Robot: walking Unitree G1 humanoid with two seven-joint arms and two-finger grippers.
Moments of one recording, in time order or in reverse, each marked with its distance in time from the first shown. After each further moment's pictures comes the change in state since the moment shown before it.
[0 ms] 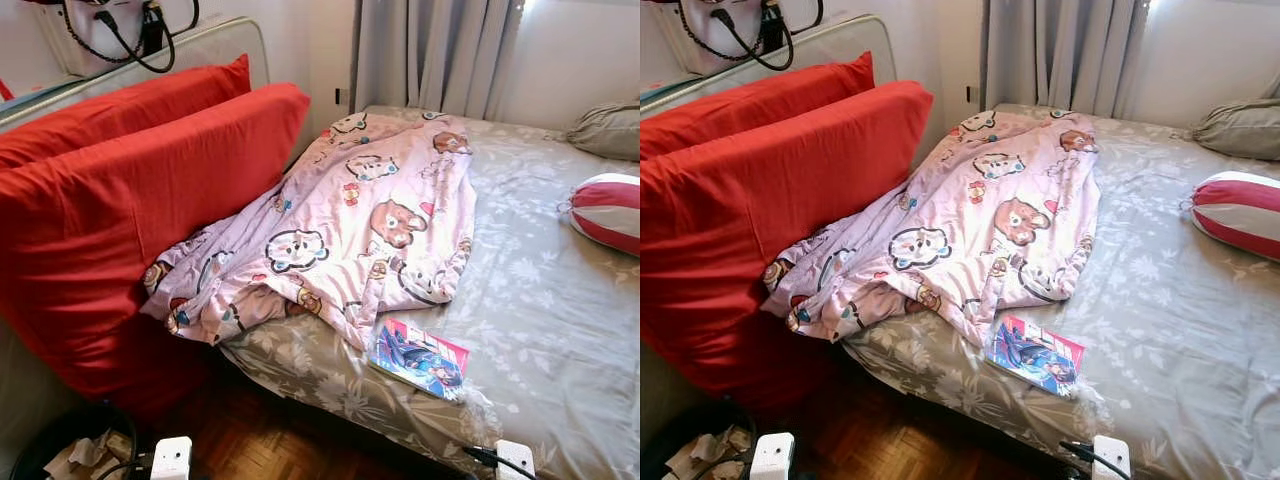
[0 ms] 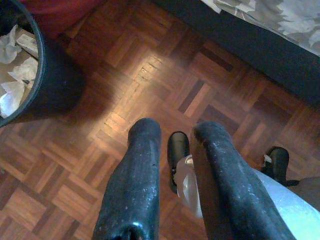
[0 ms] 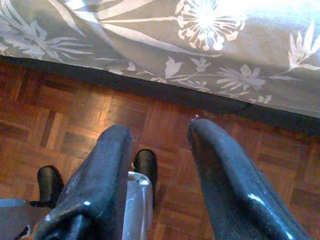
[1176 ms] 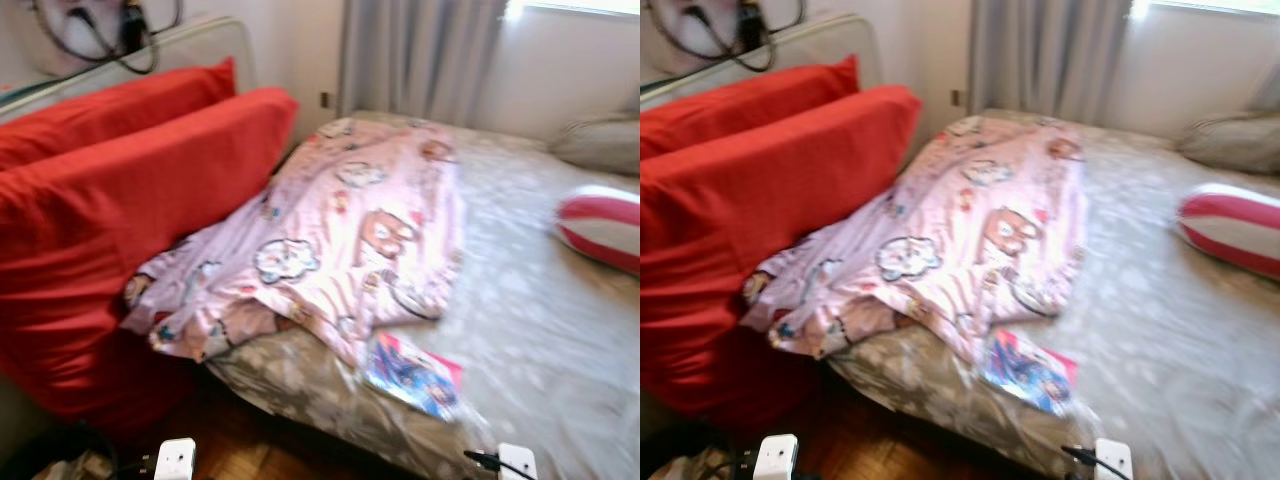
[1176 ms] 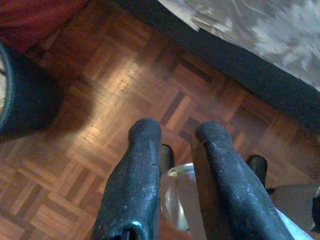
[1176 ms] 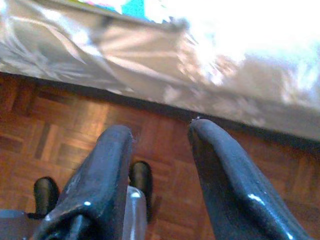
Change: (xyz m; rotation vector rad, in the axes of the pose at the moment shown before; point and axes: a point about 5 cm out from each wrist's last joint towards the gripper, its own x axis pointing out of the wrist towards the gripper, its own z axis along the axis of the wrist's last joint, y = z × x) left arm 0.000 -0.004 -0.002 -0.014 0.002 -0.036; right arm -0.001 -0.003 -0.002 -0.017 0.007 0.013
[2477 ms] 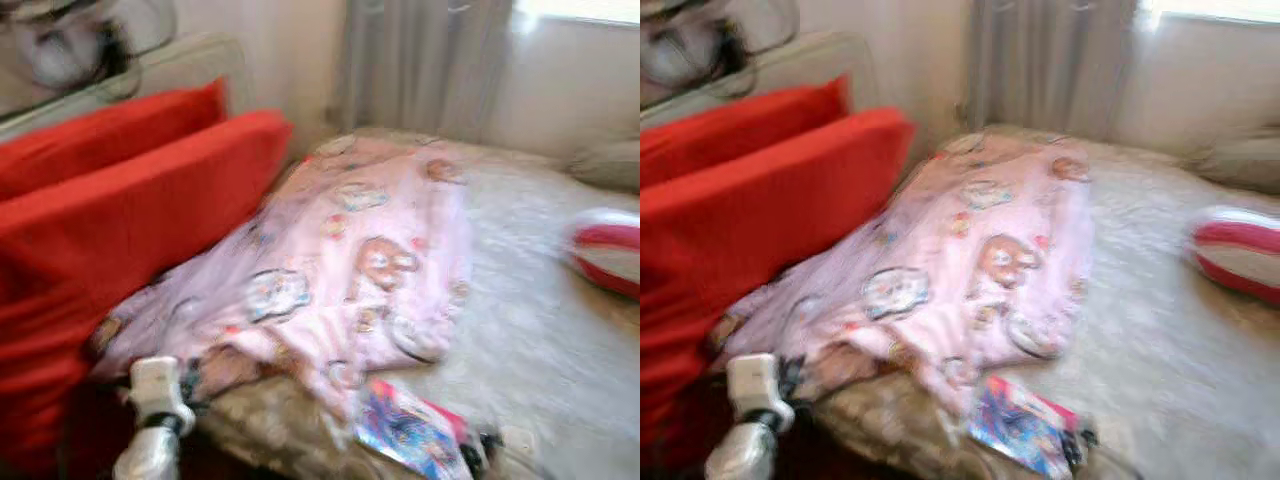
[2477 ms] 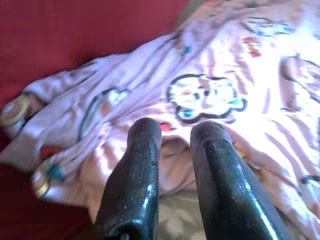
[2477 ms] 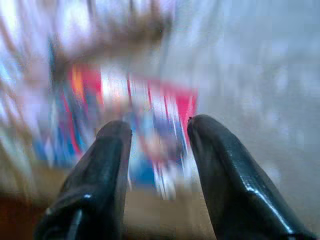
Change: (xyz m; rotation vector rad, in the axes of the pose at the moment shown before) left arm -0.018 0.003 0.109 0.002 -0.712 0.031; right arm 0.003 0.032 0.054 0.016 -0.374 0.107
